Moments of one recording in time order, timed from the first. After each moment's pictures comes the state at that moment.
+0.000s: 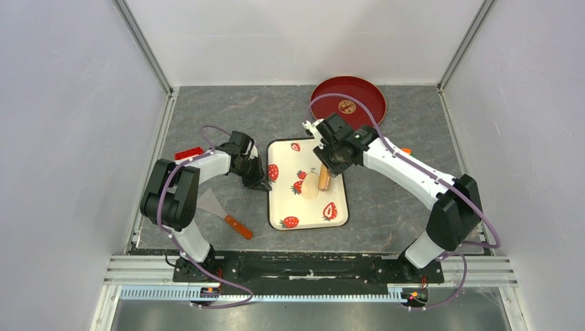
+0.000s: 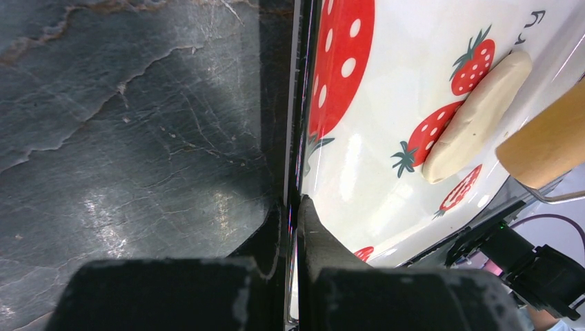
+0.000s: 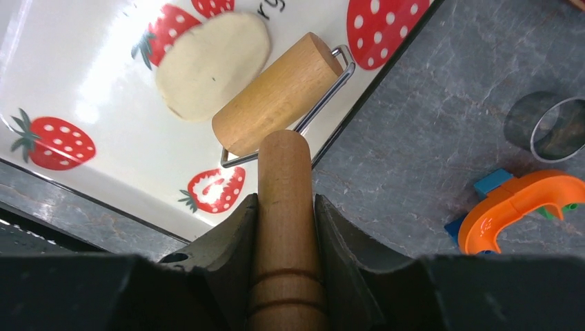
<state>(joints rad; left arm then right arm) -0.30 1.72 0.92 -0.42 0.42 -0.52 0.70 1.59 1.35 -0.87 0.11 -0.02</state>
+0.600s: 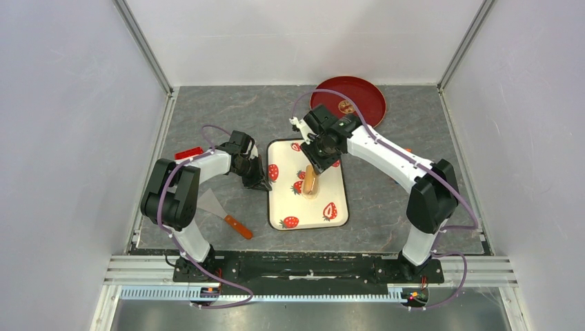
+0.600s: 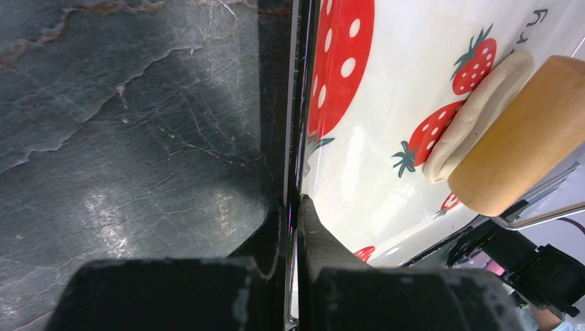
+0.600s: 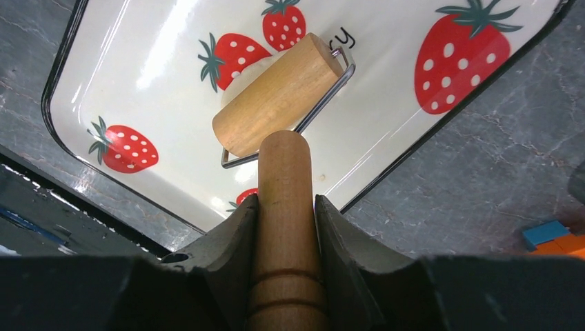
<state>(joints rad) -0.30 1.73 0.93 -0.43 0.42 -0.51 0.70 1.77 1.58 -0.96 -0.05 -0.01</state>
